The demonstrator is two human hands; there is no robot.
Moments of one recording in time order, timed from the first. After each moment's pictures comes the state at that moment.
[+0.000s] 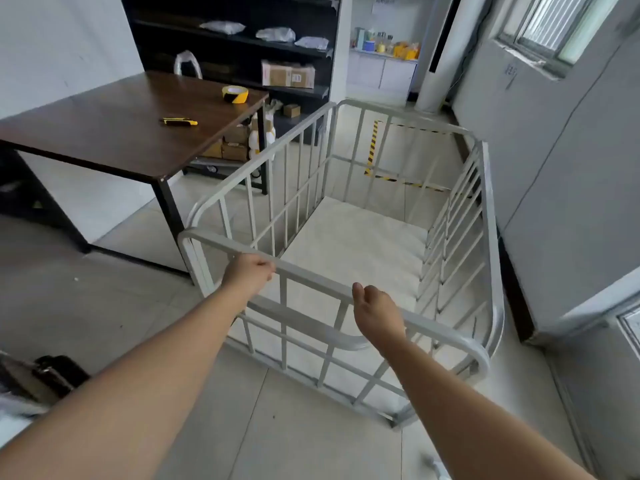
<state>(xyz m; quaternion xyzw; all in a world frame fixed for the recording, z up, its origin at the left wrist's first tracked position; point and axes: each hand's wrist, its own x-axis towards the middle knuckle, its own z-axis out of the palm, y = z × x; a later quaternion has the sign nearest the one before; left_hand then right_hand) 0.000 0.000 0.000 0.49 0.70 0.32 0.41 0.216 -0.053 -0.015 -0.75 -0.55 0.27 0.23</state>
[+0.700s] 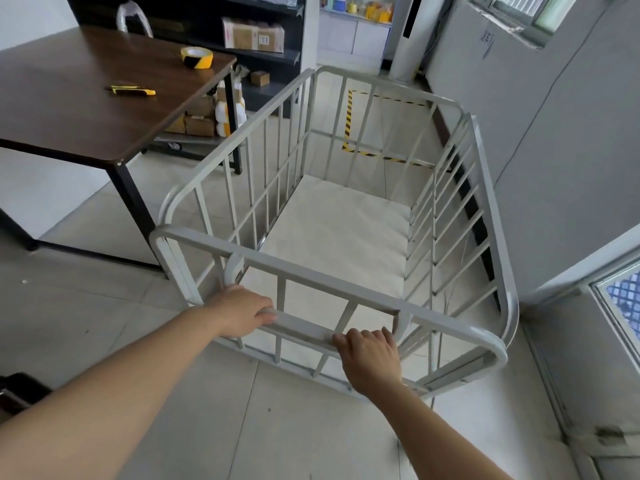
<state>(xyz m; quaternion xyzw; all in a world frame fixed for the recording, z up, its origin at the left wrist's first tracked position) -0.051 0.042 -0.073 0.84 0.47 -0.14 0.23 0.184 -0.071 -0.091 -0.75 -0.65 0.13 -0.01</state>
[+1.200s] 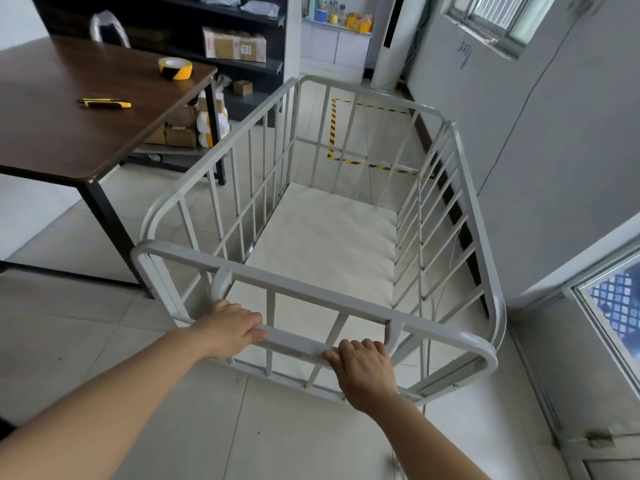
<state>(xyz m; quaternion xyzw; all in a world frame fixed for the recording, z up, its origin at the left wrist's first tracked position) -0.038 0.064 -0.081 0.87 0.43 -0.14 0.16 0.199 -0.051 -0.093 -0.71 -0.70 0.07 0.03</state>
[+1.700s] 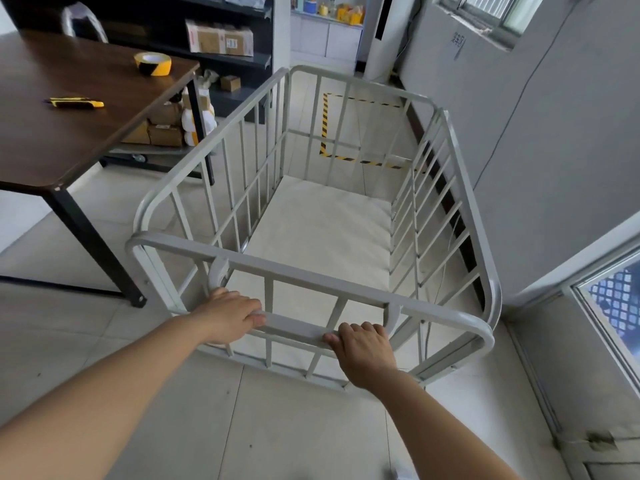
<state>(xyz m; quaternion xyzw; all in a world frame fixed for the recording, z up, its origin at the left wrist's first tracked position) 0.000 0.128 -0.087 0.87 0.44 -0.14 0.18 0.241 0.016 -0.098 -0.71 -0.70 0.08 0.02</state>
